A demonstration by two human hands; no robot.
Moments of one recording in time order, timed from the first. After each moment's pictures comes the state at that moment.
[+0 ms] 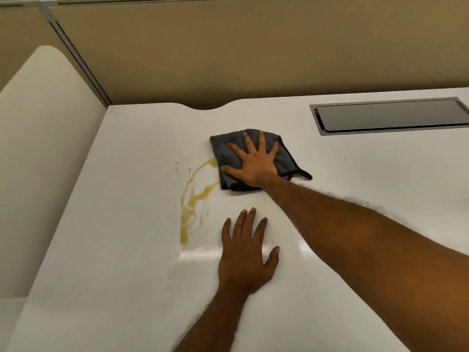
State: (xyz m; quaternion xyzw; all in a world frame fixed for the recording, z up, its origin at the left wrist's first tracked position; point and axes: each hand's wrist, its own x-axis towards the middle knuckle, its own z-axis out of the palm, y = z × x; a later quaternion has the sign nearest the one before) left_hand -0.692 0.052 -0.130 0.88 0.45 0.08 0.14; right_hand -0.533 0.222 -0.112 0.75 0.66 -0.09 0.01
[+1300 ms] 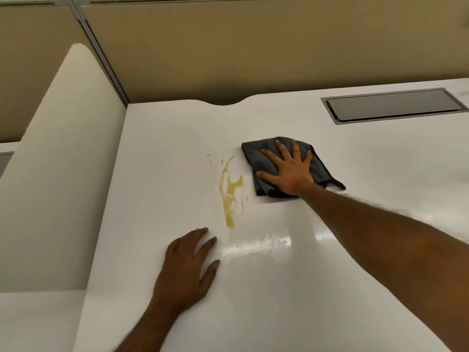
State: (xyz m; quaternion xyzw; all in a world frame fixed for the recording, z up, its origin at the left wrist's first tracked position) left_hand -0.934 0.095 -0.118 0.92 0.35 0.14 0.12; right_hand -0.562 0.164 -0.123 0.81 0.59 -0.06 -0.02
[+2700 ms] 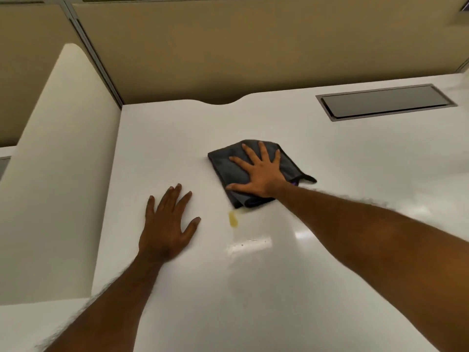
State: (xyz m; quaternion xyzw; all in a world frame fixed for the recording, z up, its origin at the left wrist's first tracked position) left_hand -0.944 0.201 -0.132 0.90 0.43 0.09 0.09; right_hand -0.633 0.191 -0.120 0.75 0.66 -0.06 0.01
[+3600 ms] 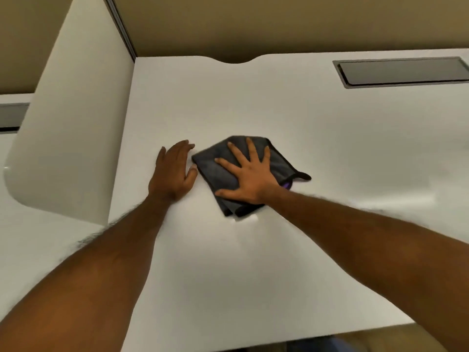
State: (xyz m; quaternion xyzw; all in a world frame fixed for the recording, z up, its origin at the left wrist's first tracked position) left_hand -0.946 0.191 -0.120 0.87 0.43 0.18 0.19; right_hand -0.725 0.098 -0.124 0.69 0.72 -0.06 0.01
